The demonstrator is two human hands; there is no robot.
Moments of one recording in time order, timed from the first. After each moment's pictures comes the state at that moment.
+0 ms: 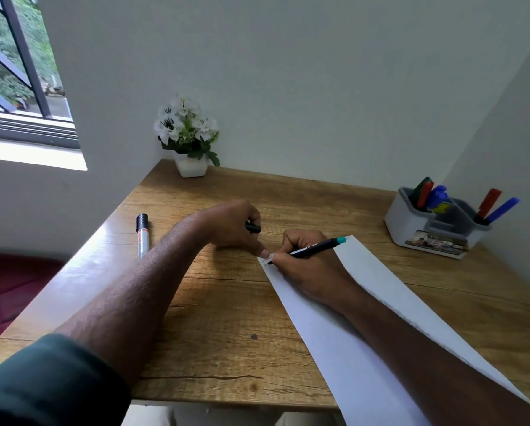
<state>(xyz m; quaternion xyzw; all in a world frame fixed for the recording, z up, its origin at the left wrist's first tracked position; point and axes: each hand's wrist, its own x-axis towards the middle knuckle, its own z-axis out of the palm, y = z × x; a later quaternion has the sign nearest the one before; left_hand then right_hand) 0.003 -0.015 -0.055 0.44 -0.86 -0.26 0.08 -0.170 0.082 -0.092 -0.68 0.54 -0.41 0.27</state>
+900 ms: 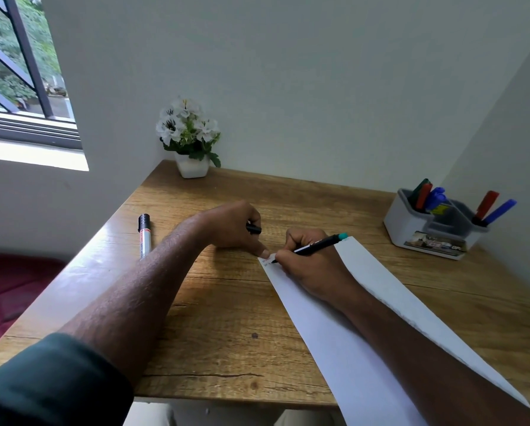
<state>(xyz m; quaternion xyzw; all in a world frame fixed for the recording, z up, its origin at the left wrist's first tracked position) 0.004 -0.014 -0.056 0.44 -0.86 -0.26 0.07 -0.171 0.083 -0.088 -0.67 0.55 -0.42 0.28</state>
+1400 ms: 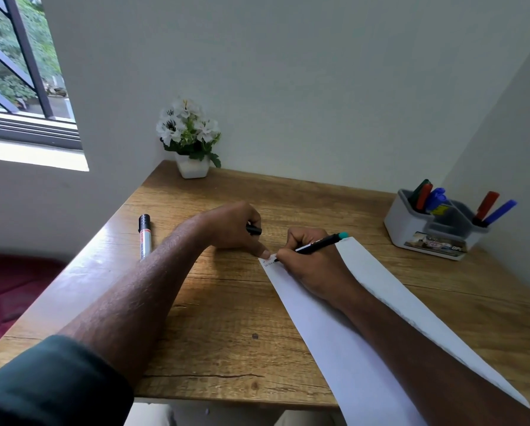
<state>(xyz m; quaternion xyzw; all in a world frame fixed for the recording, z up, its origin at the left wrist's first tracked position) 0.004 -0.015 -0.057 0.44 -0.86 -0.26 0.07 -0.169 0.085 -0.086 -0.66 0.56 -0.42 0.26</state>
